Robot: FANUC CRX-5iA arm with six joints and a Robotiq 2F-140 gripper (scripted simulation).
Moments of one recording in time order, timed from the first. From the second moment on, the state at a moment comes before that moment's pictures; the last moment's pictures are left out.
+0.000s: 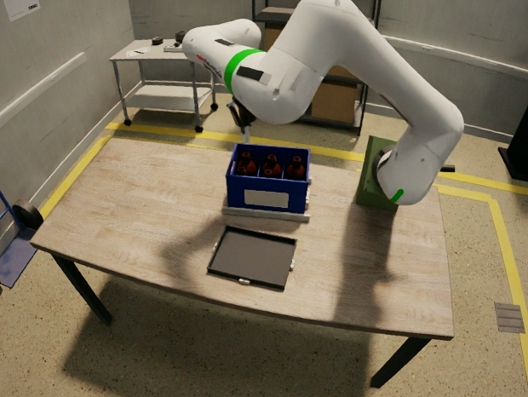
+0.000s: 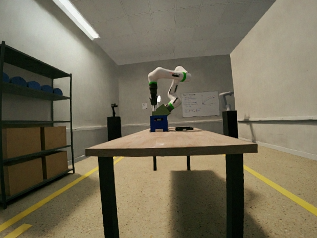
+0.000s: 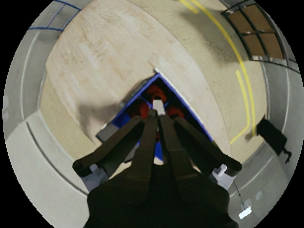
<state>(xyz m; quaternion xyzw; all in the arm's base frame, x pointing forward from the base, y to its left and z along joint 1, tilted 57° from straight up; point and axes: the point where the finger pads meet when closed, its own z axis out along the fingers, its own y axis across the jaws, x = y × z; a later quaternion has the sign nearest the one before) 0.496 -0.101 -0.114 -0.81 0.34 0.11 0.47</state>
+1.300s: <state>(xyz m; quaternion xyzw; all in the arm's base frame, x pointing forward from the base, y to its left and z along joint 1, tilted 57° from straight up) 0.491 -0.055 -0.043 -0.81 0.34 0.11 0.47</state>
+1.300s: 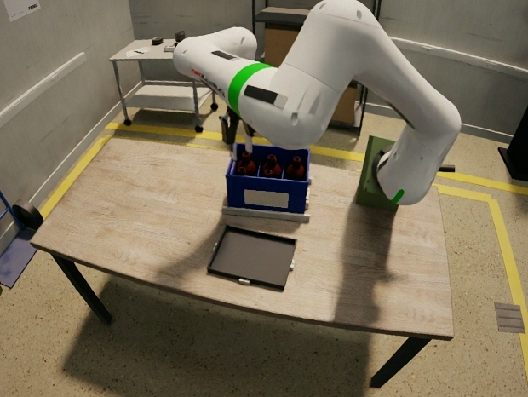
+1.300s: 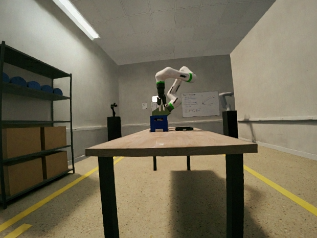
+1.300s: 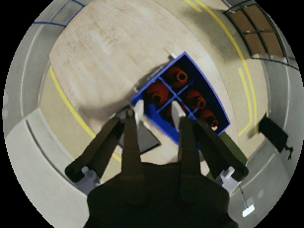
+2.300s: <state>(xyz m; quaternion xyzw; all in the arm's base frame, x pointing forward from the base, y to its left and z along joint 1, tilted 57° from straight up) 0.491 -0.055 -0.043 -0.81 0.34 0.11 0.47</state>
